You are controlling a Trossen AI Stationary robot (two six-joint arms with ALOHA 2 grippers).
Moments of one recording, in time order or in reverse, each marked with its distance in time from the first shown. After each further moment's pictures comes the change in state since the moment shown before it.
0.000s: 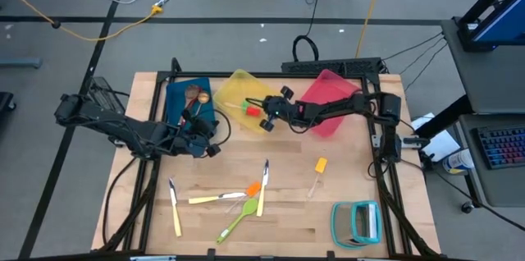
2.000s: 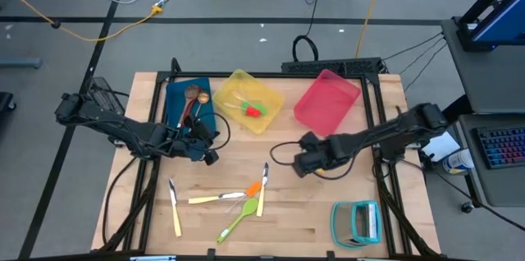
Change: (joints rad) left arm -0.034 0.000 0.000 -0.043 0.167 -0.145; right arm 0.510 -0.376 0.001 -1.093 -0.110 1.168
